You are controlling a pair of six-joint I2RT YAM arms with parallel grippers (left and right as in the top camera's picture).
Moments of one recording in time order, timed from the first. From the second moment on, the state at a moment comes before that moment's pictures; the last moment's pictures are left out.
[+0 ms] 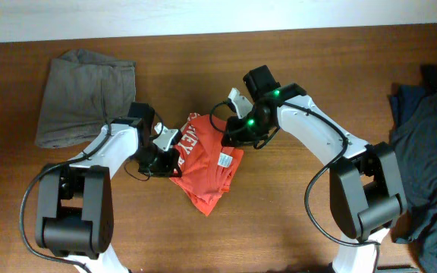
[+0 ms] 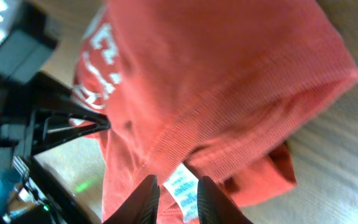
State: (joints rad) left arm -0.15 1.90 1.14 -0.87 0.46 0.12; right arm 0.38 1.98 1.48 -0.85 -0.58 0.19
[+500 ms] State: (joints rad) left arm -0.15 1.90 1.14 -0.87 0.46 0.12; right arm 0.44 1.98 1.48 -0.82 -0.48 0.45
